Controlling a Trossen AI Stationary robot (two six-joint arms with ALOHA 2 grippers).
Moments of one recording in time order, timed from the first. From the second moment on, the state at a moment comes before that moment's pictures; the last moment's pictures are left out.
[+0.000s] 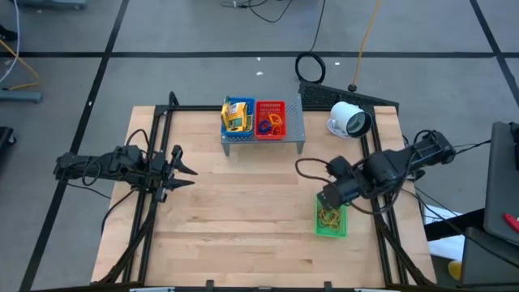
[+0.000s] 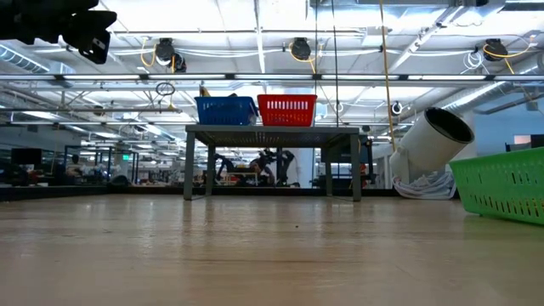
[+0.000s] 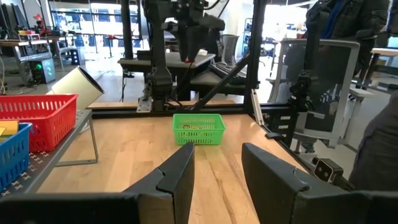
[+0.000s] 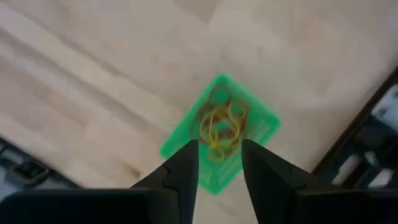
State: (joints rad) left arm -0.08 0.19 0.29 -0.10 0.15 -0.03; right arm 0.42 1.45 1.64 -1.59 0.15 1.43
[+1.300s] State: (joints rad) left arm -0.08 0.19 0.29 -0.10 0.15 -0.03; right arm 0.54 1.37 1.06 -1.27 -0.08 2.15
